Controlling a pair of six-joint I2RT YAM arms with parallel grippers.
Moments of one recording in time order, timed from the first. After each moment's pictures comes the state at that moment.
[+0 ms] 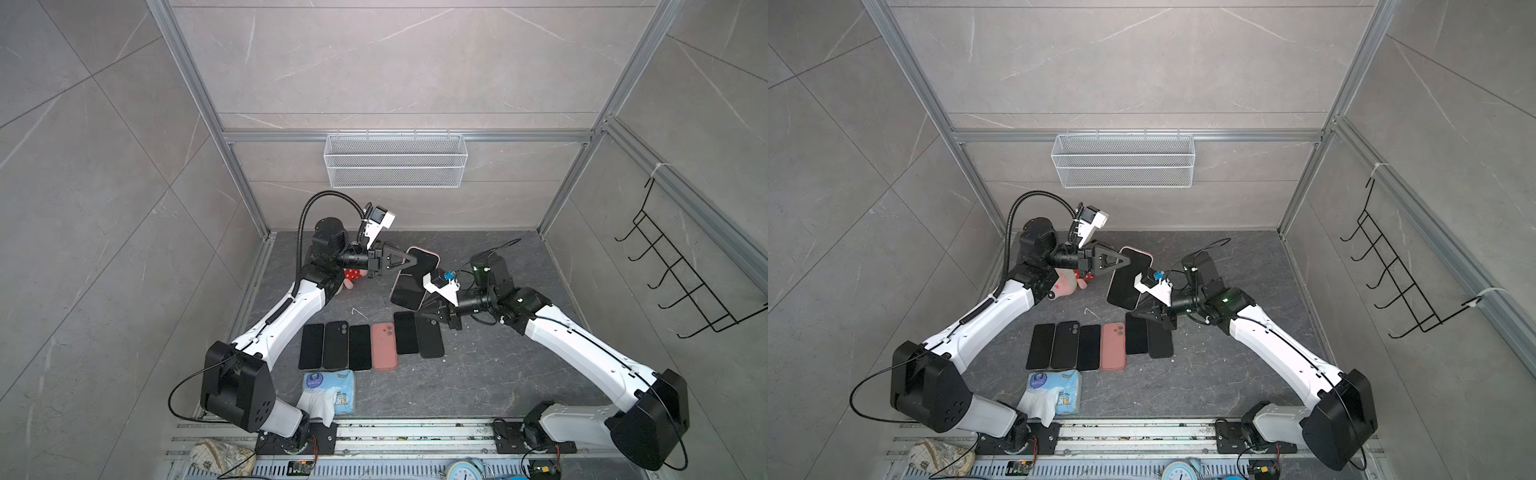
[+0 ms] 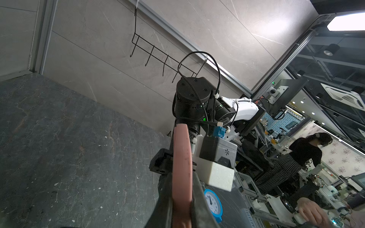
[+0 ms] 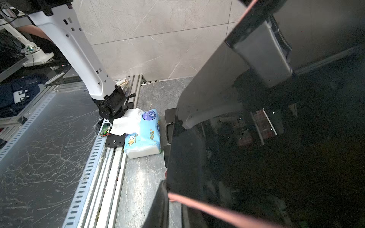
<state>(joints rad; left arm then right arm) -0.44 1.50 1.25 0.33 1.30 -0.65 0.58 1.30 1.10 -0.39 -0.87 -0.41</state>
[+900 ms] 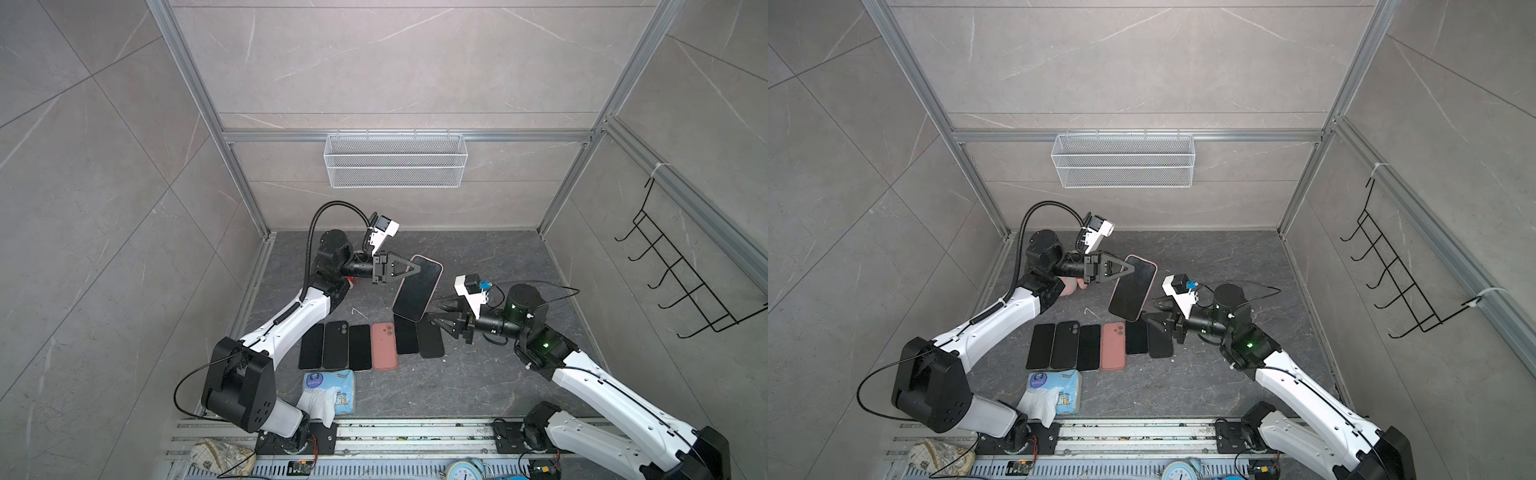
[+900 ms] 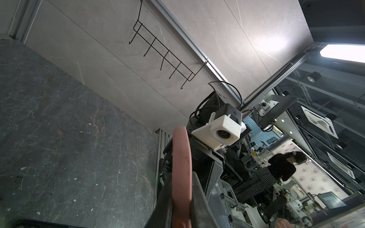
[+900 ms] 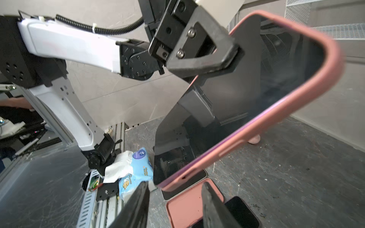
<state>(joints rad) -0.46 1.49 1.13 0.51 1.26 -0.87 0.59 0.96 0.73 0.10 -0.67 0.10</state>
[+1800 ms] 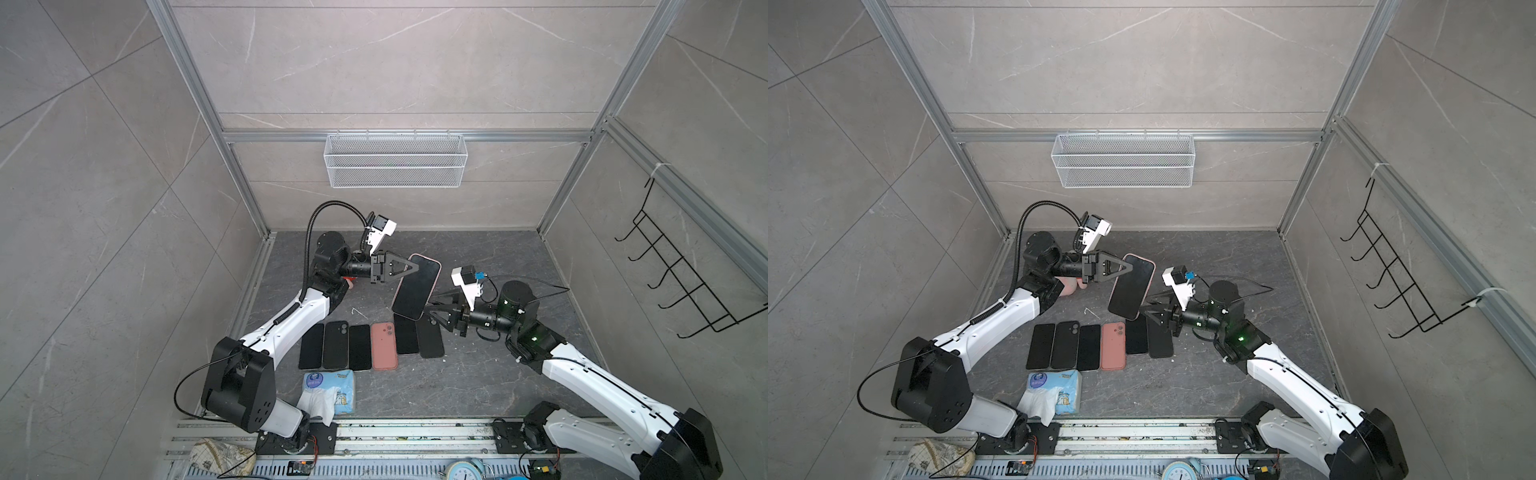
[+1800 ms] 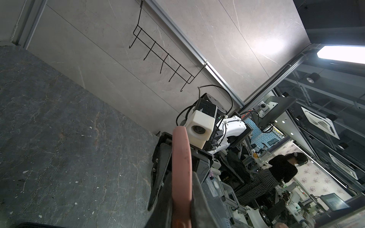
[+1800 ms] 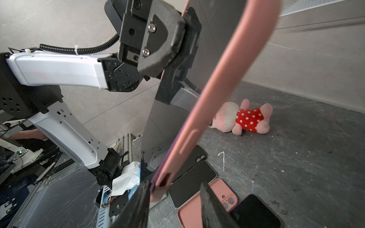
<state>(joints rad) -0.45 1.49 1.12 0.59 1.26 -0.91 0.56 1.04 0.70 0.22 -0.69 0.26</state>
